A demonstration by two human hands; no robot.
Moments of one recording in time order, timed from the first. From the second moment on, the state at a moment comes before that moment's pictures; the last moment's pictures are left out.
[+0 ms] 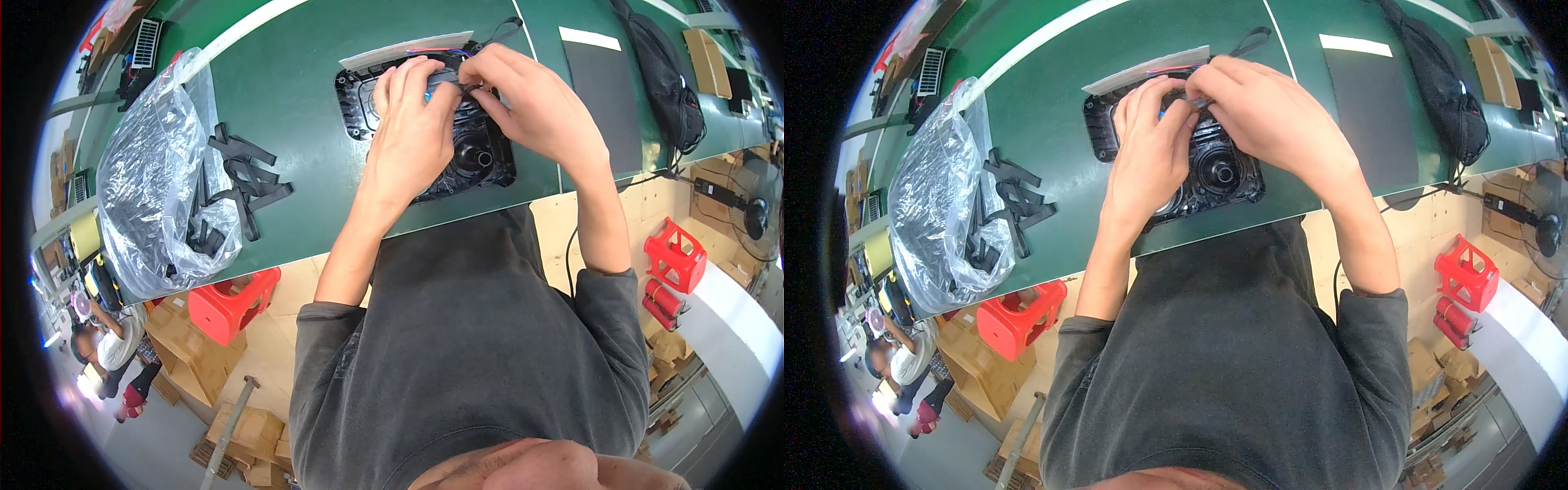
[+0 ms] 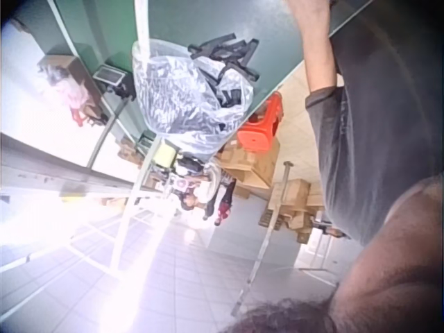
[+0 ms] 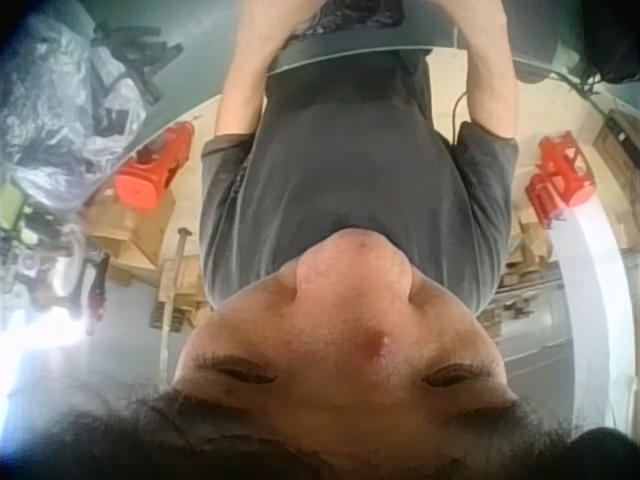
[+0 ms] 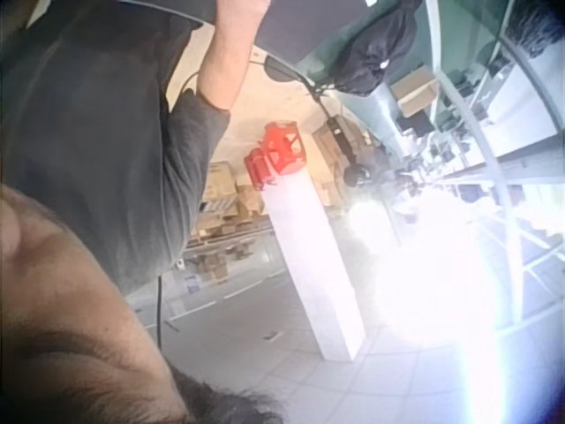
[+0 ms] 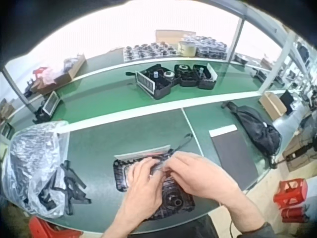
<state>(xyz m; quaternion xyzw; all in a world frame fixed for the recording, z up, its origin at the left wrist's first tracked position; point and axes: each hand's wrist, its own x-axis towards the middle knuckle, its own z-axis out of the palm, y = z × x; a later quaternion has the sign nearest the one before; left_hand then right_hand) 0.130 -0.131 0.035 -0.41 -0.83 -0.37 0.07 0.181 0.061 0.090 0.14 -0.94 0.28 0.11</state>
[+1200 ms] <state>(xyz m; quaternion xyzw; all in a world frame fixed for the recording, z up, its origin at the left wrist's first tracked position) 0.110 -0.128 0.056 -0.55 -0.80 -0.21 0.14 0.180 0.088 0.041 0.08 -0.86 0.50 0.10</state>
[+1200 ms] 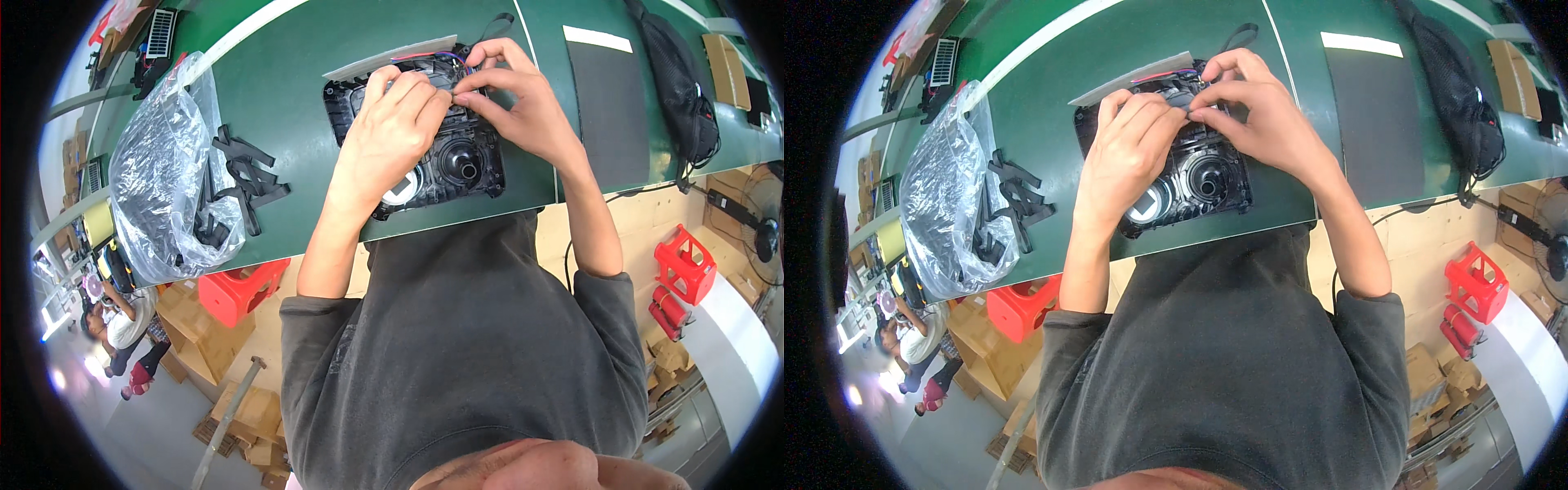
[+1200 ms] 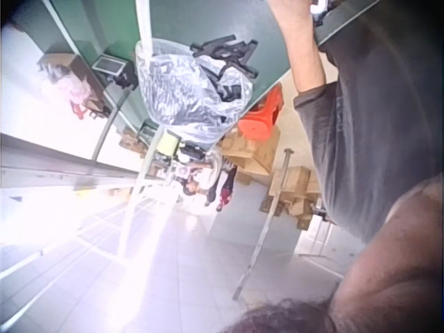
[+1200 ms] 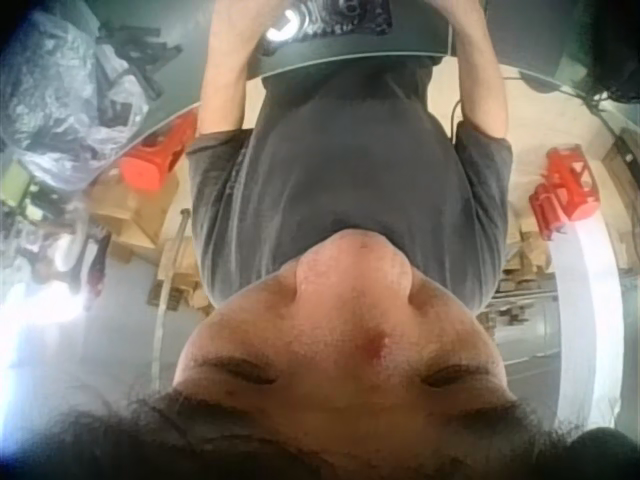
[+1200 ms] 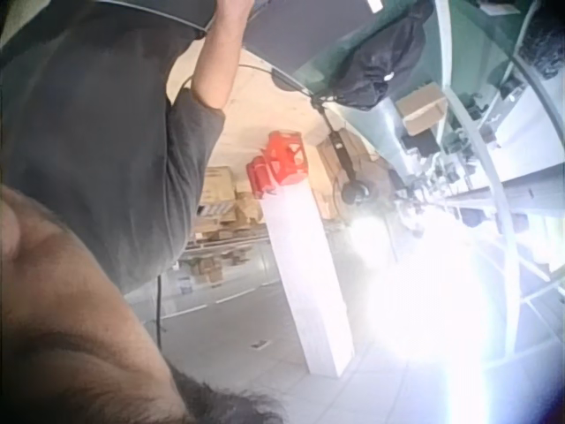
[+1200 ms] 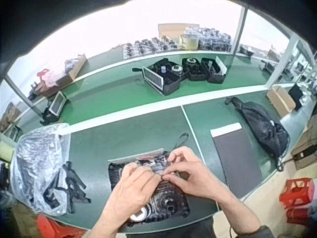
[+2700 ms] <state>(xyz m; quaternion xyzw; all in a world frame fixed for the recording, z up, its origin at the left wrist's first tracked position) 0.119 -0.241 0.020 -0.56 -0.80 -0.19 0.07 0.214 0.135 0.078 0.05 -0.91 0.41 0.04</state>
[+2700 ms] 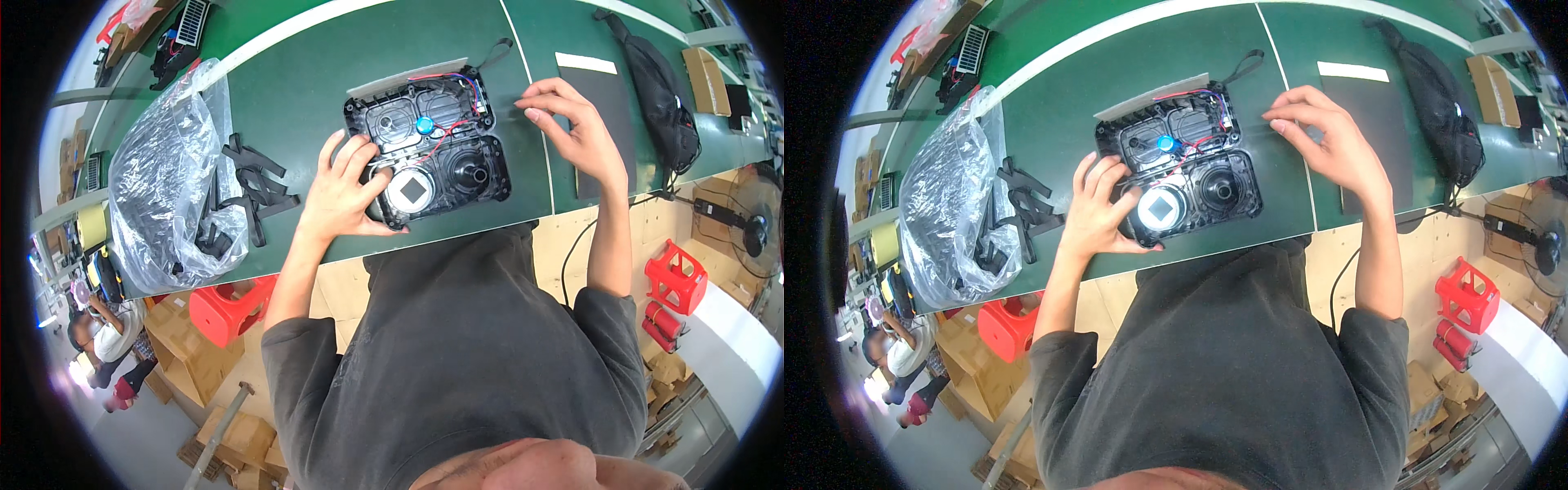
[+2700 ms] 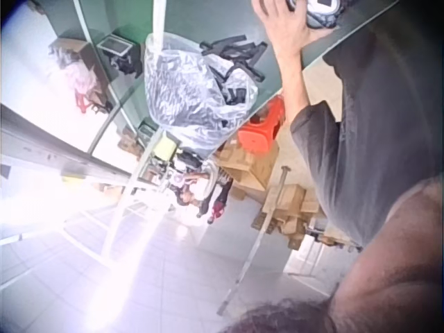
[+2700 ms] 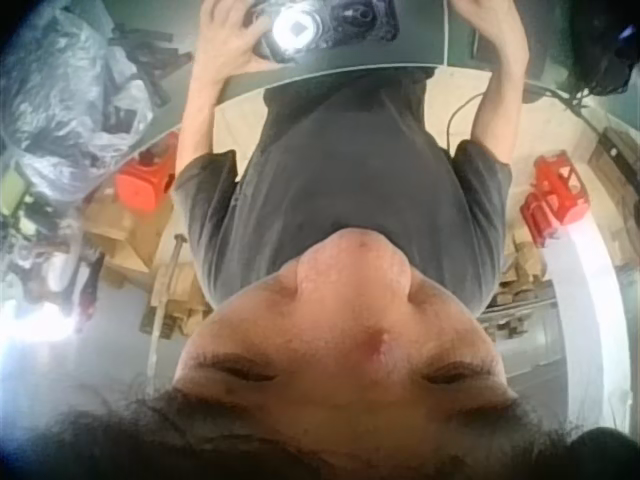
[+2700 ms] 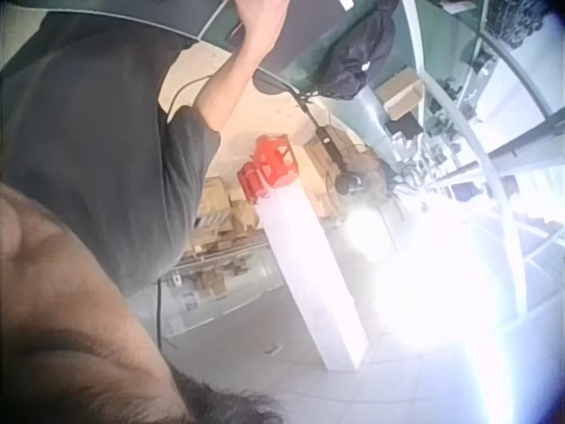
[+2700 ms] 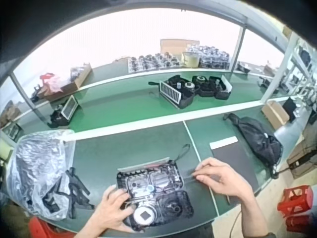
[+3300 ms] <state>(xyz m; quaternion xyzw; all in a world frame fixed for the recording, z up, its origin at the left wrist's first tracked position) 0.083 -0.194 0.034 -0.53 -0.81 -0.21 0.14 0.046 0.387 0.081 0.00 -0.98 0.03 0.20</state>
